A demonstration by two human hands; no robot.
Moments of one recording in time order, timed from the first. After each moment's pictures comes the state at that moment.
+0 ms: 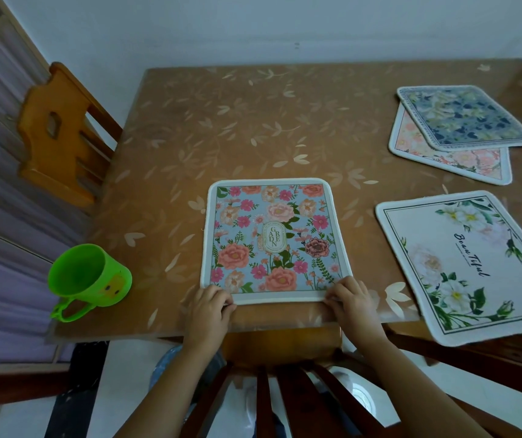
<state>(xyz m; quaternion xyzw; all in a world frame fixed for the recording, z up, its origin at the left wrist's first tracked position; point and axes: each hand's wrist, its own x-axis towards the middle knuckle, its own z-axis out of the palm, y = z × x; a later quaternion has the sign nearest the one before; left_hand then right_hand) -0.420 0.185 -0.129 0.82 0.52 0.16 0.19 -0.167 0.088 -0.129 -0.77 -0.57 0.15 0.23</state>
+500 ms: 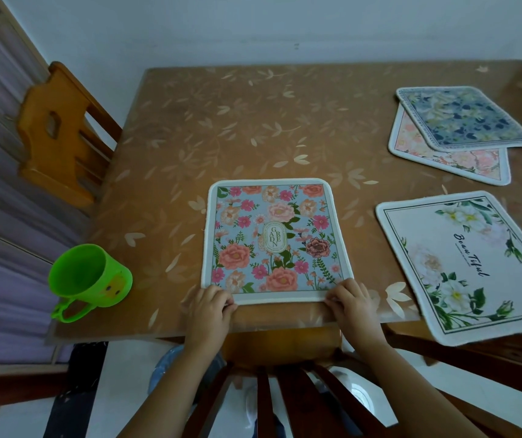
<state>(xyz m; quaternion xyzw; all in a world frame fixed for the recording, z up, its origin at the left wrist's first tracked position) -0.419 0.182 -0.125 0.82 0.52 0.16 0.18 -0.173 0.085 -0.128 -0.78 -0.57 0.13 0.25</state>
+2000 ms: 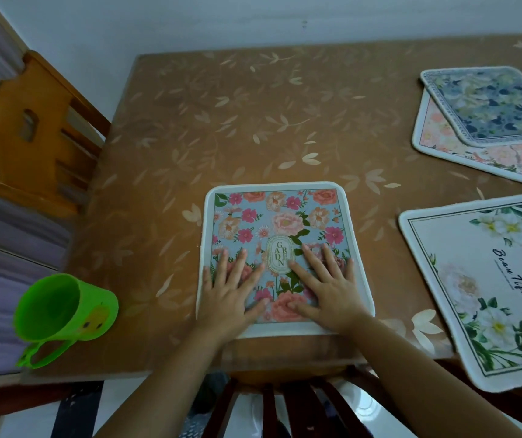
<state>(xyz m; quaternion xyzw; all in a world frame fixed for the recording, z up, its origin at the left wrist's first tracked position) -0.379 0.254 -0.162 0.89 0.45 -0.07 0.11 -0.164 0.178 -0.151 -0.71 -0.69 0.14 -0.01</state>
